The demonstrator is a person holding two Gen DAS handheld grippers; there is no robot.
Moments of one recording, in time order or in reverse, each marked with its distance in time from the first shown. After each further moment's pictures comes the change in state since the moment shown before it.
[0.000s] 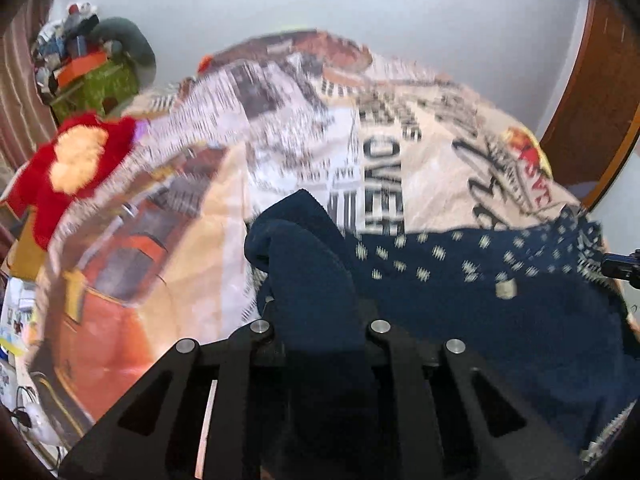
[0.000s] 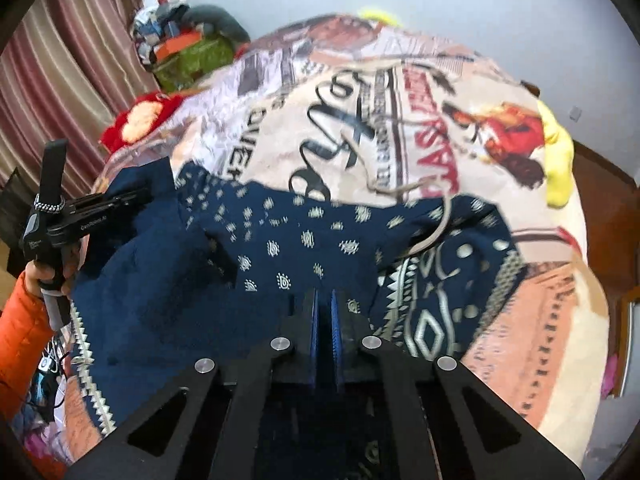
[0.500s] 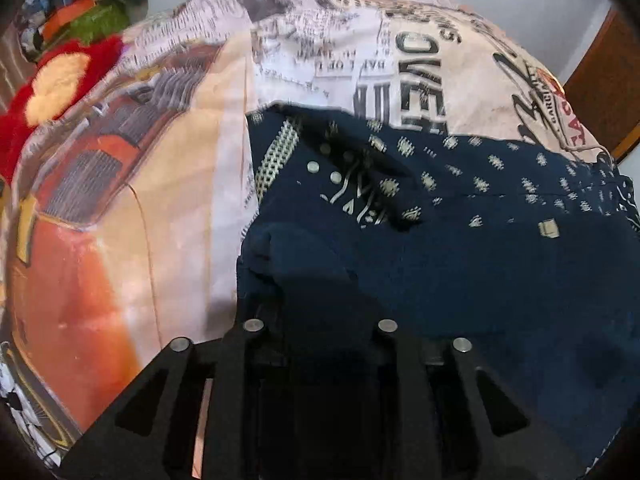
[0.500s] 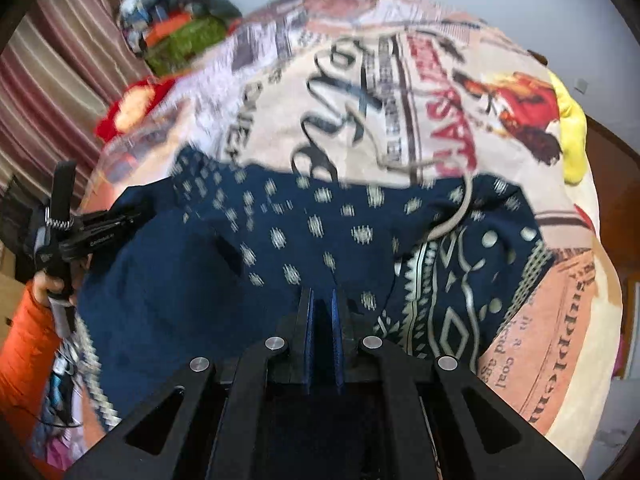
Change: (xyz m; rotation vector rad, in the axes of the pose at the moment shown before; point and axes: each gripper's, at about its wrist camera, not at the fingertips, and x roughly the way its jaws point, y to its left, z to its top) left arm 0.061 0.019 -0.032 -0.014 0.267 0.012; right arm 0.033 0.006 0.011 0.036 0.159 0.011
